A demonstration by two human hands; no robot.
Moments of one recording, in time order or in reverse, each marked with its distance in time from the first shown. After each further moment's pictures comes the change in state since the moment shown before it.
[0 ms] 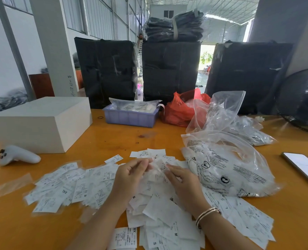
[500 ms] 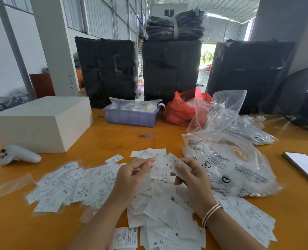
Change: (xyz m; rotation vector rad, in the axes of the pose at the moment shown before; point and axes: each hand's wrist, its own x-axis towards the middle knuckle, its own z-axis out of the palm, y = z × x) left_hand 0.000 0.000 -0.002 0.171 -0.048 0.111; right_hand -0.005 -0.007 -0.016 0.733 0.079 0.087
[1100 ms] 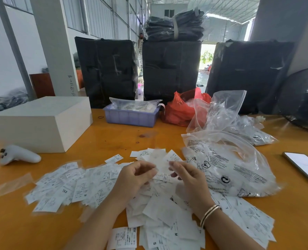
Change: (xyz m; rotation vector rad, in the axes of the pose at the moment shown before) left_hand 0.003 -0.002 0.000 -0.114 -0.085 -0.267; right_hand -0.001 -0.003 0.004 -0.136 0.007 -0.023
